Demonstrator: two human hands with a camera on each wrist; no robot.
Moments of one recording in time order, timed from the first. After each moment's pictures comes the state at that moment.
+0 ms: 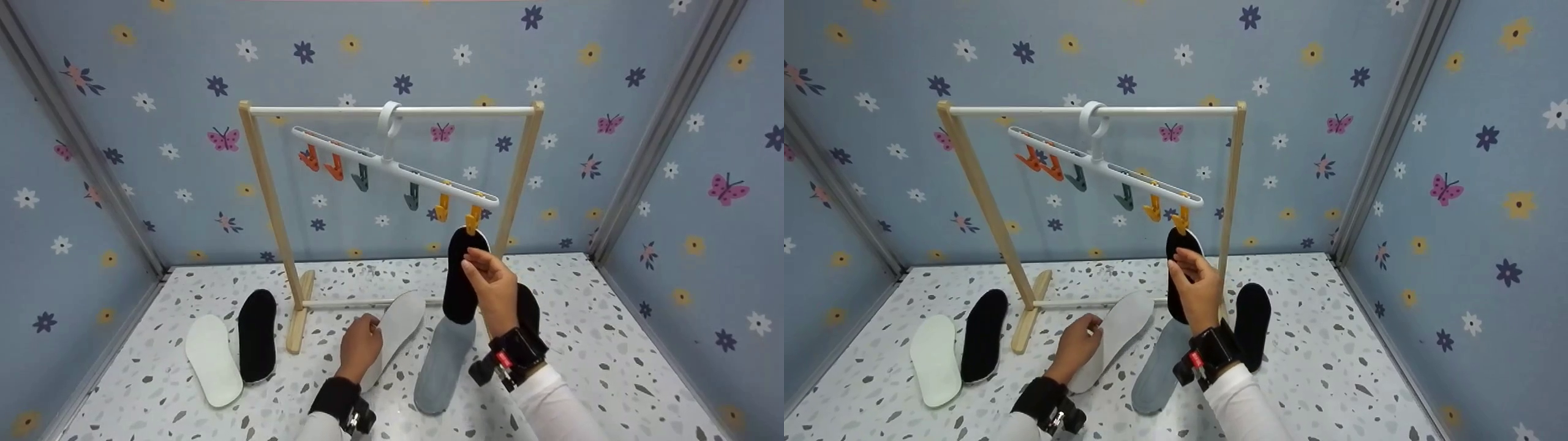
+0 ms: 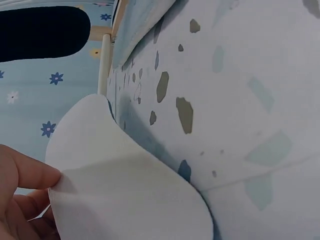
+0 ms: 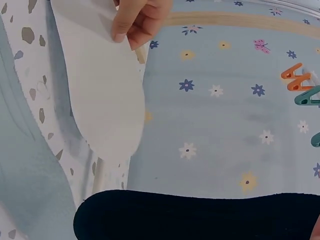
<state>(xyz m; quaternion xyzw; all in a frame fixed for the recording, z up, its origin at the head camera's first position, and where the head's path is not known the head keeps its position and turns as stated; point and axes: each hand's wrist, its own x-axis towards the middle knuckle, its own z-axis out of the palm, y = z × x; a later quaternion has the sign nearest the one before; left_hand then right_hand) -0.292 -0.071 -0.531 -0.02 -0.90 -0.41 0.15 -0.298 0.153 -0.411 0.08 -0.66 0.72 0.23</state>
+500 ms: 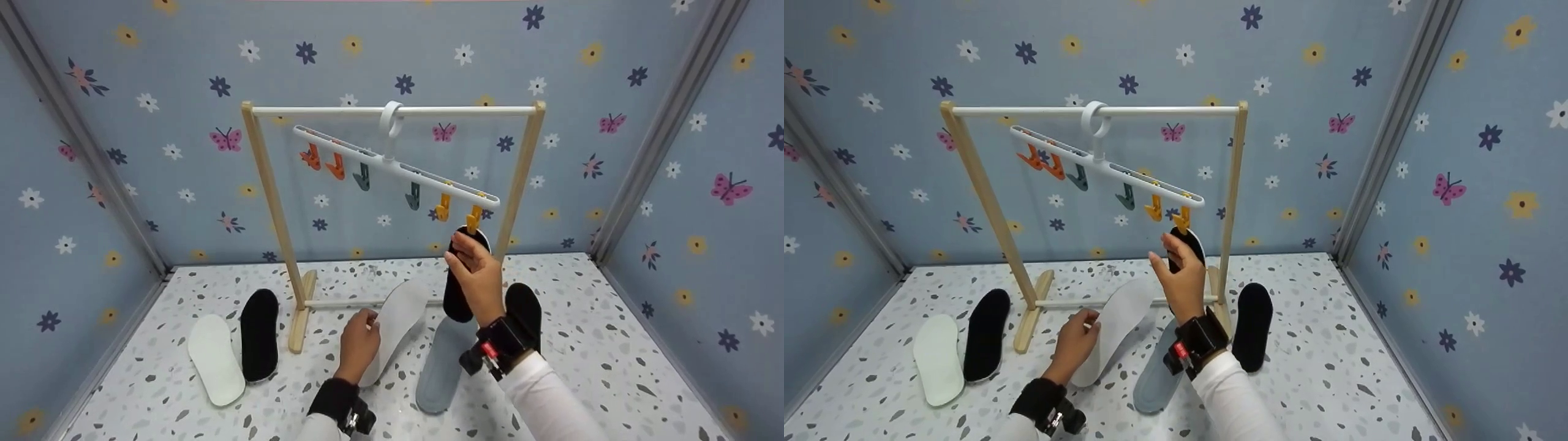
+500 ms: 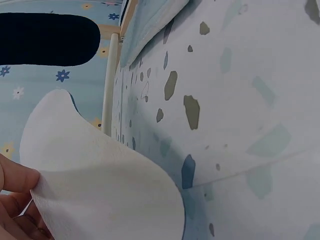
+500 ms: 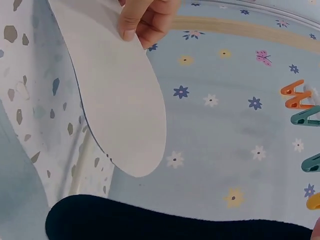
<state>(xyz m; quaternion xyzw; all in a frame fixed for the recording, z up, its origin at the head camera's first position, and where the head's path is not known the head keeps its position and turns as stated) -0.293 -0.073 -0.528 -0.01 -0.87 -0.46 0.17 -0.304 0.132 -0.394 0.13 -0.69 0.68 0.22</state>
